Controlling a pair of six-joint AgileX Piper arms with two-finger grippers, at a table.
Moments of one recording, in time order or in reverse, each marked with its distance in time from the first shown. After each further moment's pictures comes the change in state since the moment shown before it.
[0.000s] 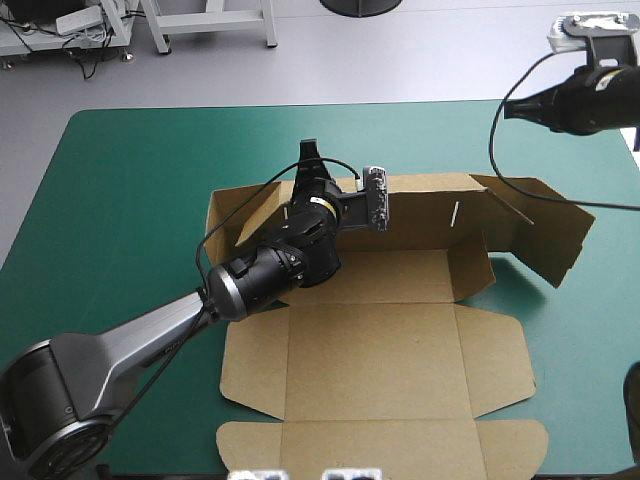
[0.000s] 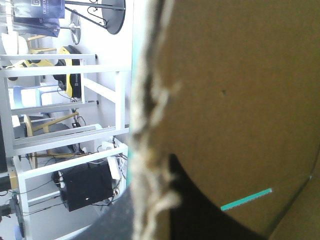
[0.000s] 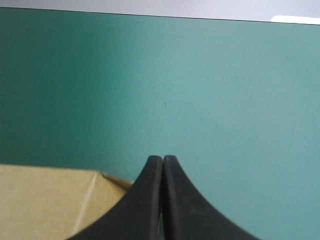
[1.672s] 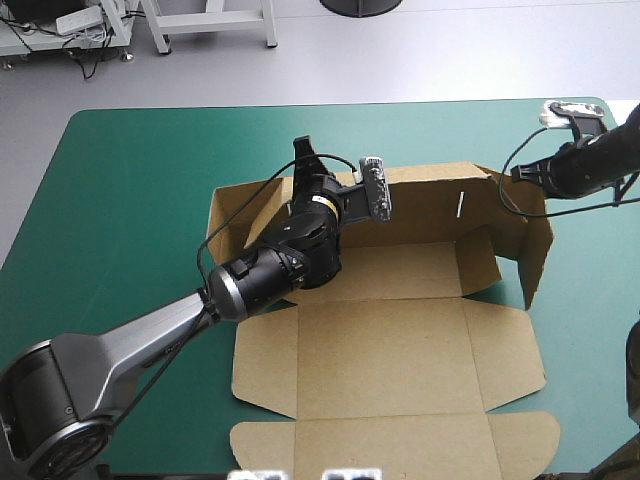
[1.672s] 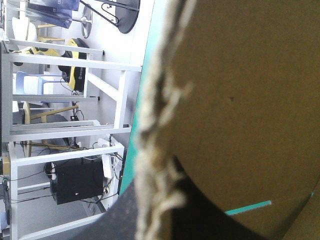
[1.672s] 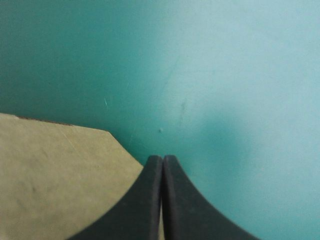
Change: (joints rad) left arm -0.004 0.000 0.002 0.052 -0.019 -0.158; right arm -0.199 0.131 0.353 0.235 -0.007 -0.286
